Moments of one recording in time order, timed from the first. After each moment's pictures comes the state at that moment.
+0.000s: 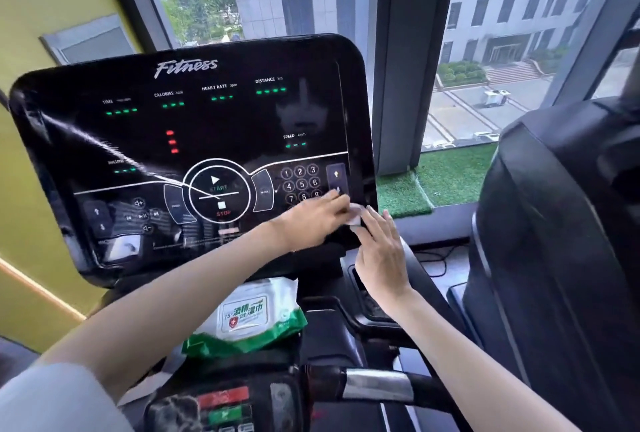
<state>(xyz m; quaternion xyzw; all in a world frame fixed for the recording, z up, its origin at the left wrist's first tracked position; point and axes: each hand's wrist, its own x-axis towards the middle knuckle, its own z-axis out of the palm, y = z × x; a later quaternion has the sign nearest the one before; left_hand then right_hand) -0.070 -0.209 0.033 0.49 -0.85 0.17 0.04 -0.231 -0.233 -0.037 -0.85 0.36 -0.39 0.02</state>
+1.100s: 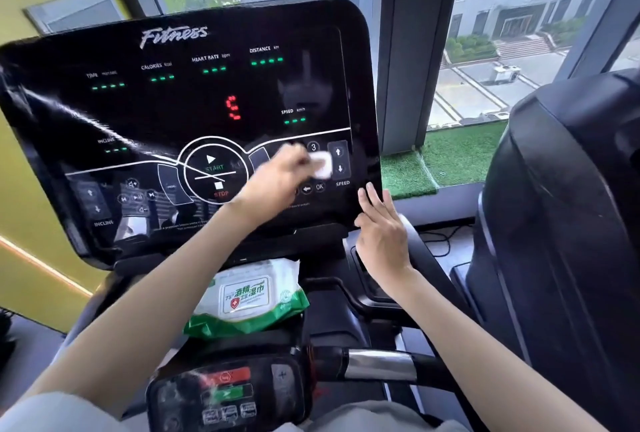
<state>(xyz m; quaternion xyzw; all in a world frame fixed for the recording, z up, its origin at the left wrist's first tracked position) -0.019 -0.195 0.037 0.60 -0.77 0.15 0.17 -0.225 -0.239 -0.048 -0.87 0.33 -0.38 -0.02</state>
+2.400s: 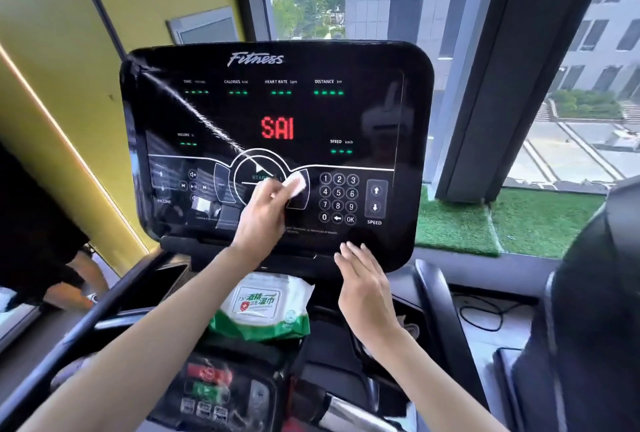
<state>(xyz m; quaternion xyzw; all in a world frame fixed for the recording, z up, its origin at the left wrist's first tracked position) -0.010 -0.138 0.013 0.77 -0.56 0.19 0.25 -0.198 -0.223 -0.061 -0.89 0.18 -0.40 0.08</state>
